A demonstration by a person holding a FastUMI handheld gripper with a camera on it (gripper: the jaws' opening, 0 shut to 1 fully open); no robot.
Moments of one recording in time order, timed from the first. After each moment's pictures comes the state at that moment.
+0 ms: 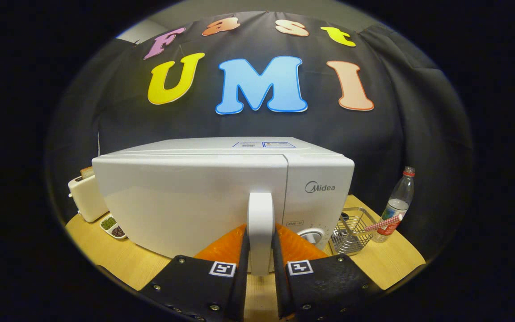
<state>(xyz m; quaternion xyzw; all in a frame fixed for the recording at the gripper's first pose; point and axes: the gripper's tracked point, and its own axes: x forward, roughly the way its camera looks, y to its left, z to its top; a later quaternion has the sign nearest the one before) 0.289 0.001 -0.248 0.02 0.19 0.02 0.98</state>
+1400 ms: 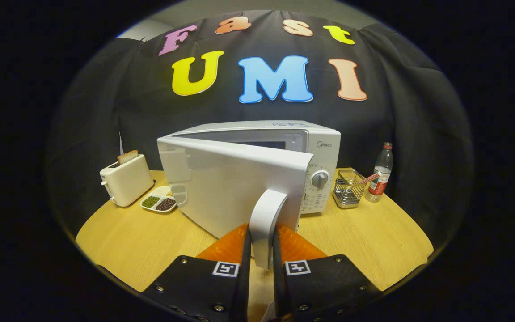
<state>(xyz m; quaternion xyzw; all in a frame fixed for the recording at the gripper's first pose) 0.126 0.073 -0.237 0.03 0.25 0.03 0.97</state>
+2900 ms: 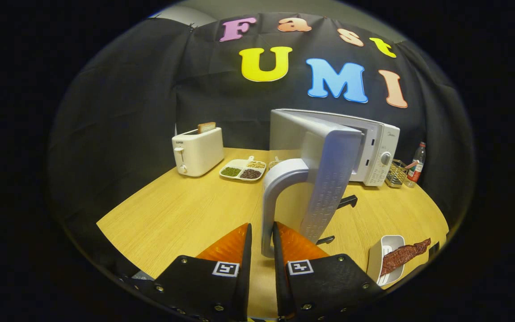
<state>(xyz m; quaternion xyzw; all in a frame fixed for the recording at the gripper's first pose) -0.008 0.281 -0.252 -0.02 0.26 0.15 0.95</state>
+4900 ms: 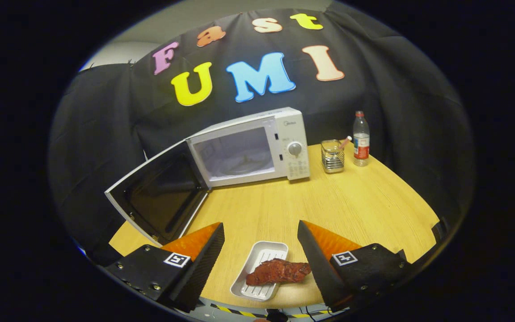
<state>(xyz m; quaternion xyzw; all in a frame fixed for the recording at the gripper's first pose) -0.002 -0.011 -0.236 0.13 0.29 0.08 0.94</state>
